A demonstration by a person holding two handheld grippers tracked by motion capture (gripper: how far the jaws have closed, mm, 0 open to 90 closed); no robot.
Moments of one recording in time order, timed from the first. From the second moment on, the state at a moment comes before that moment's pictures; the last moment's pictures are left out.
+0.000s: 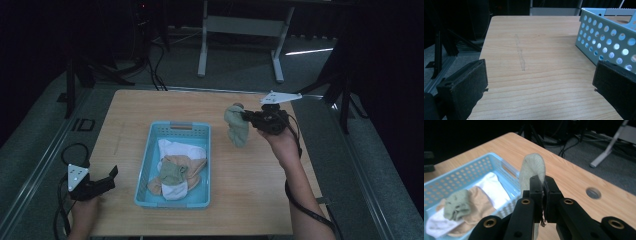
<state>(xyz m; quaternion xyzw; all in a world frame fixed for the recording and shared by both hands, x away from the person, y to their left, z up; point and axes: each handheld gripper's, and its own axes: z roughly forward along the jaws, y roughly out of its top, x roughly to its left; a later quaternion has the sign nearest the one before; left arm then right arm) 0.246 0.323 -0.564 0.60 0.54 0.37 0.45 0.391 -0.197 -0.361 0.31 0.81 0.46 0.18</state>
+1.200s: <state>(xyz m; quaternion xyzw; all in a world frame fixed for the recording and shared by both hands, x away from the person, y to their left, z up) 0.246 0.323 -0.564 0.60 0.54 0.37 0.45 0.410 -0.261 -0.524 0.44 0.81 0.38 0.10</state>
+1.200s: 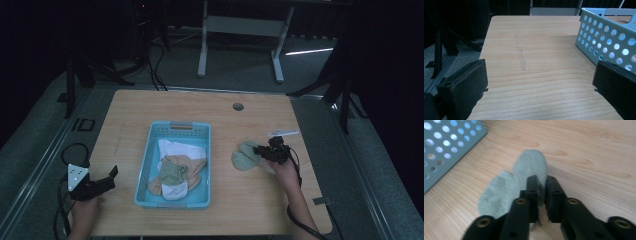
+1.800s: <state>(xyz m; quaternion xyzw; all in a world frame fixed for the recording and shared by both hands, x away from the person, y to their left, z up) 0.246 0.323 -0.564 0.60 0.54 0.37 0.45 0.402 -0.272 -0.499 0.44 0.80 0.39 0.12</state>
